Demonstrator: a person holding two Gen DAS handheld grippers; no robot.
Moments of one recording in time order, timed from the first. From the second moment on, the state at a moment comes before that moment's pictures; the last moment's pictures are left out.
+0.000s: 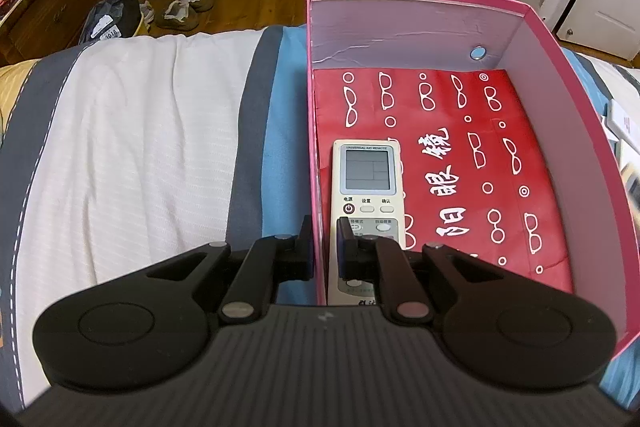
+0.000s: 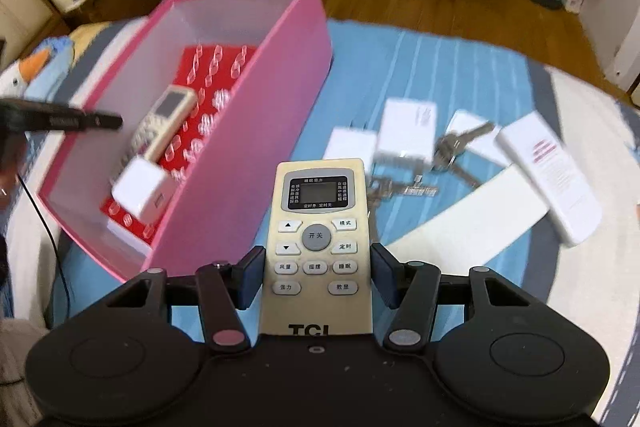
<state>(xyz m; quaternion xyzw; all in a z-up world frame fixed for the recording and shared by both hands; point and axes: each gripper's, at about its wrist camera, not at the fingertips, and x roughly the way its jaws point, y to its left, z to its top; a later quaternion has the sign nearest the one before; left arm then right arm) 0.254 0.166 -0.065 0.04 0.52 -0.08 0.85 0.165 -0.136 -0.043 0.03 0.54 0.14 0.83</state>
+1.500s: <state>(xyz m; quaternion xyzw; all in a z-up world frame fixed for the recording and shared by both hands) 0.257 0.172 -0.069 0.01 0.52 -0.09 0.85 0.315 0.024 -0.095 -0.03 0.61 0.19 0.77</state>
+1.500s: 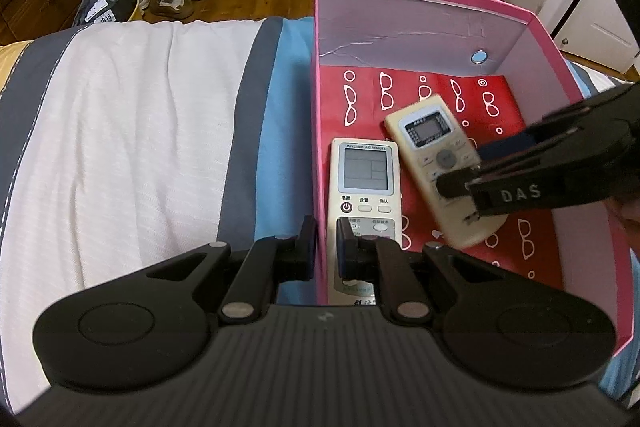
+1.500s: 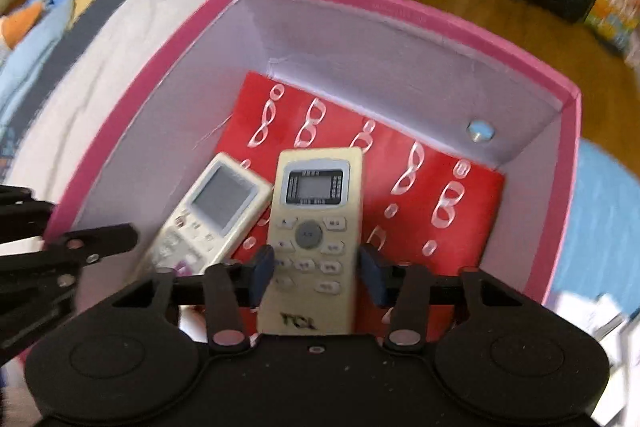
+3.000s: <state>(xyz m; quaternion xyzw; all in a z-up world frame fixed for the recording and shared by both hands) 0.254 0.175 -0.060 0.00 0.52 -0.09 0.85 0.172 -0.237 -0.100 0.25 0.56 -0.03 0.79</state>
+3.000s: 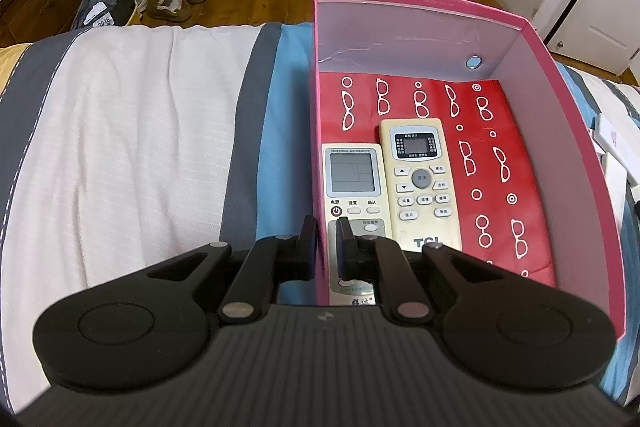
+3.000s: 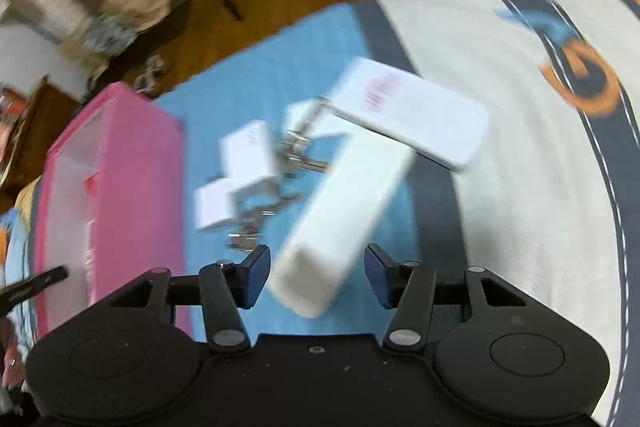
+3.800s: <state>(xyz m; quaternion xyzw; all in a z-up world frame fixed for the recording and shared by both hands) 0.250 0.171 -0.056 0.01 0.51 -0.09 0.86 0.180 -0.218 -0.107 0.24 0.48 -0.02 0.84</state>
